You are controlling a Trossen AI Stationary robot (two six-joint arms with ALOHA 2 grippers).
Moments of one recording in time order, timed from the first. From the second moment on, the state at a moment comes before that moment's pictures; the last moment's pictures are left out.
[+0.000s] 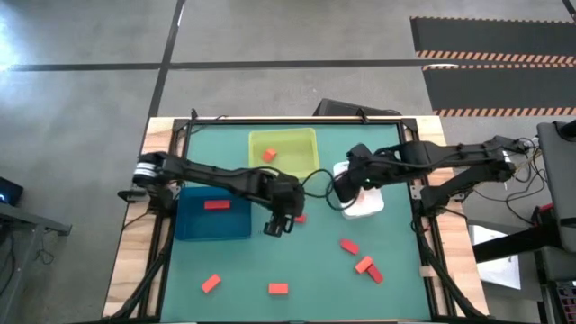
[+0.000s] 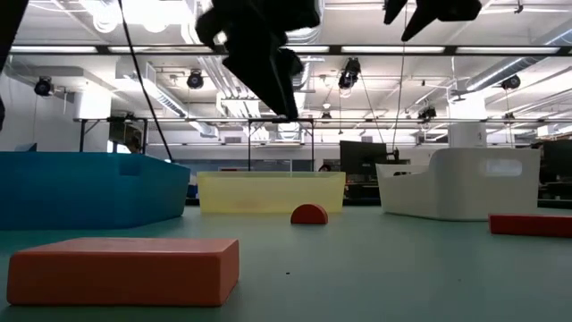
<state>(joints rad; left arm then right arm) -0.10 1.82 1.53 -0.78 -0.02 0.21 0.12 1.38 1.49 -1.17 0.24 1.04</state>
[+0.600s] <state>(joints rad) -0.06 1.94 1.42 -0.51 0.03 0.27 0.29 1.30 1.49 -1.22 0.27 1.22</state>
